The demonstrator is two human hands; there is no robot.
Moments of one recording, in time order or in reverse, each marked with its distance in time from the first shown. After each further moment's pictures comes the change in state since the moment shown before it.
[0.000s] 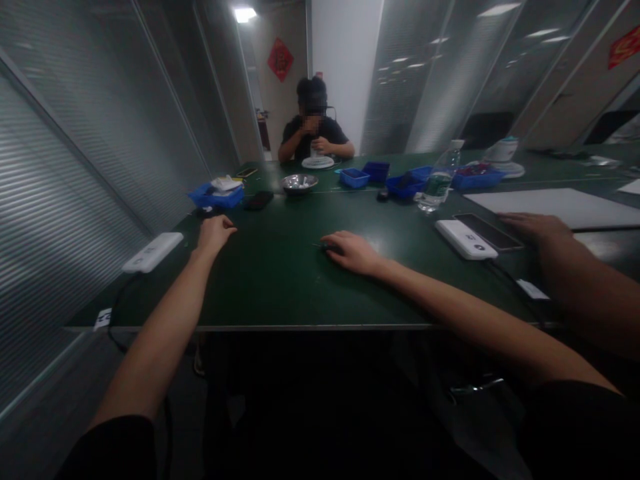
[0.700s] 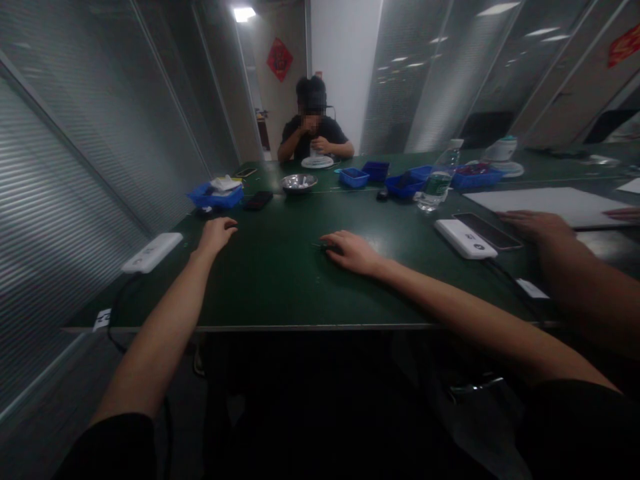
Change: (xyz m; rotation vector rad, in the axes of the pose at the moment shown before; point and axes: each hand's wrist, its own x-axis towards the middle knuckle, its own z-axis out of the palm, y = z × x) left_hand 0.004 -0.005 0.008 -0.054 -0.057 0.112; right_hand 0.000 -0.002 -0.001 0.008 0.004 0.002
